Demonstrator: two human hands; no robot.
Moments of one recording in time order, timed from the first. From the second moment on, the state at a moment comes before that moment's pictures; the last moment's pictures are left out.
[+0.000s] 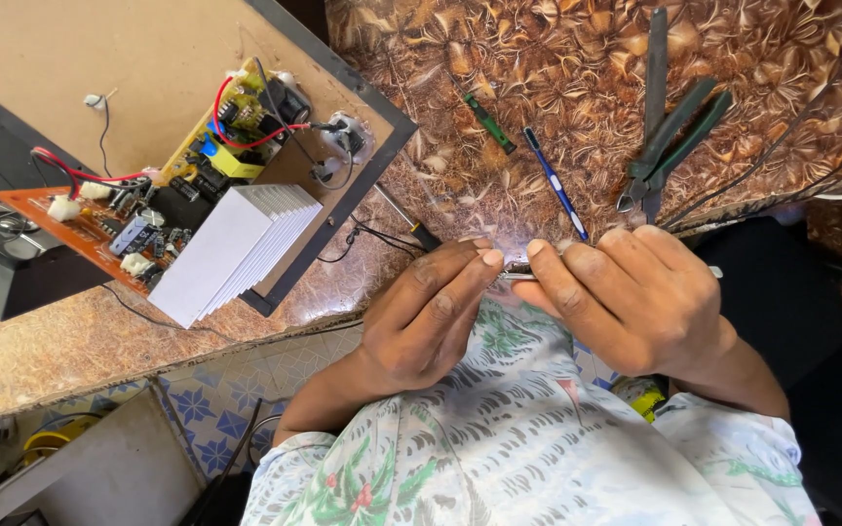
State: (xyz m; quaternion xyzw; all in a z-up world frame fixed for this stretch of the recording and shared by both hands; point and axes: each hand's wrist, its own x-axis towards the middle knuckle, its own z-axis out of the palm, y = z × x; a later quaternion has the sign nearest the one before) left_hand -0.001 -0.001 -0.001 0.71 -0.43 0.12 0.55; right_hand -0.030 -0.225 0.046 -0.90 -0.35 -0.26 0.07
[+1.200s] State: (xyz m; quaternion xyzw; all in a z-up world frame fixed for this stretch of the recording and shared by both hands) left_hand -0.005 0.002 -0.003 0.69 -0.43 0.12 0.58; right_hand -0.027 -0.219 0.052 -0.87 -0.39 -0.29 0.04
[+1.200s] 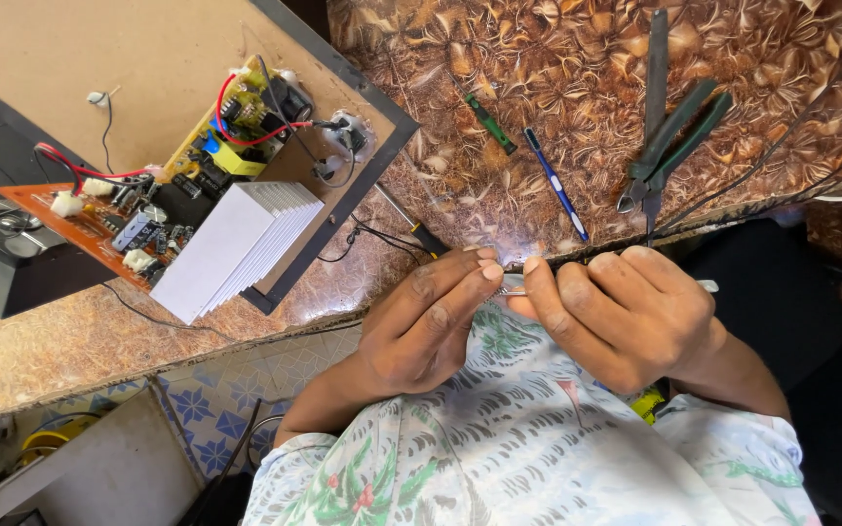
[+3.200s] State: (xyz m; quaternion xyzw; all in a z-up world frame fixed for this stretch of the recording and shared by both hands) left_hand 0.022 0.009 -0.011 0.66 -0.39 0.40 0.50; right_hand -0.009 -0.172 -0.015 -0.51 -0.18 -0.01 0.84
